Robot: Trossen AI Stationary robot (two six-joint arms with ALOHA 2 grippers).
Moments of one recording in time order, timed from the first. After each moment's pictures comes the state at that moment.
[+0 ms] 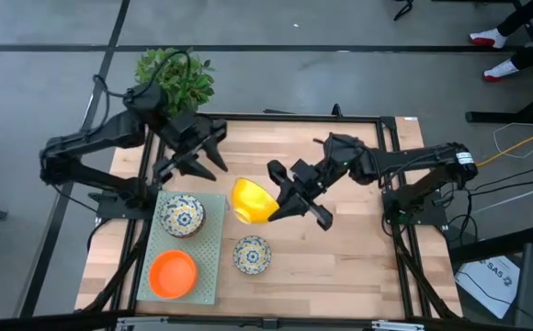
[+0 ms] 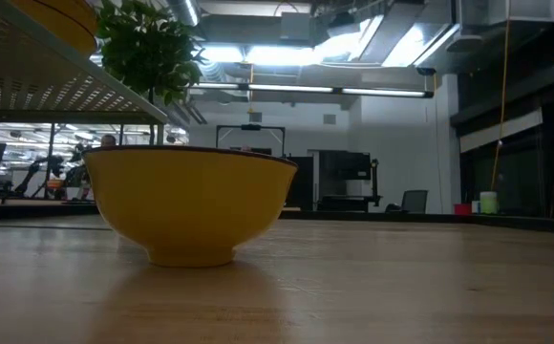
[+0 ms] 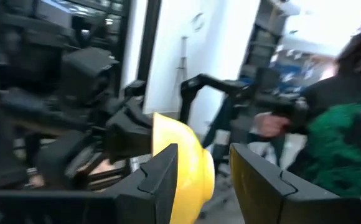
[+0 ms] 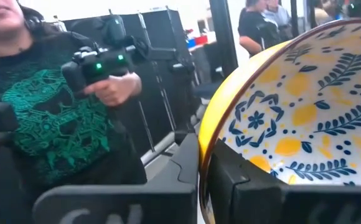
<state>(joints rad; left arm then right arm) 0.23 1.14 1.37 -0.11 0.92 -0.28 0.10 1.47 1.46 0.15 -0.57 0.25</state>
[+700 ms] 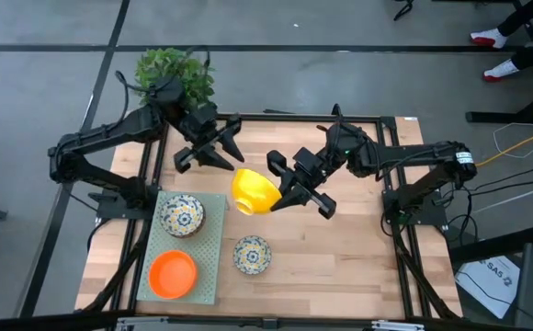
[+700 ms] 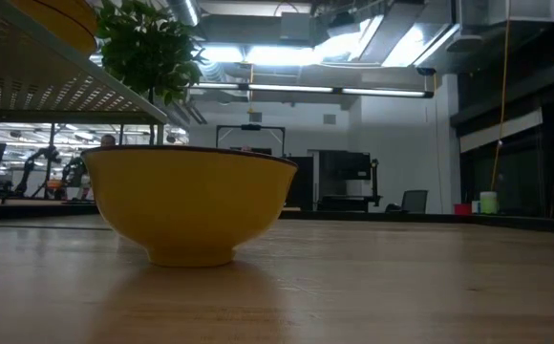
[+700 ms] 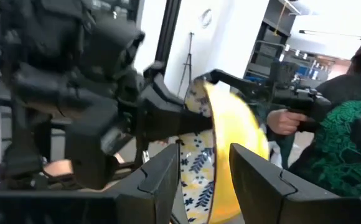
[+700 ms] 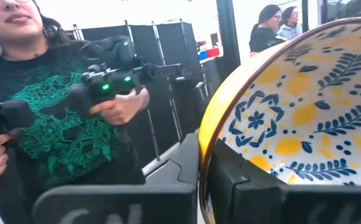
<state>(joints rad) 0.31 1.25 1.37 -0.03 0.99 -0.30 0.04 1.47 1.46 0.24 -0.68 0.27</state>
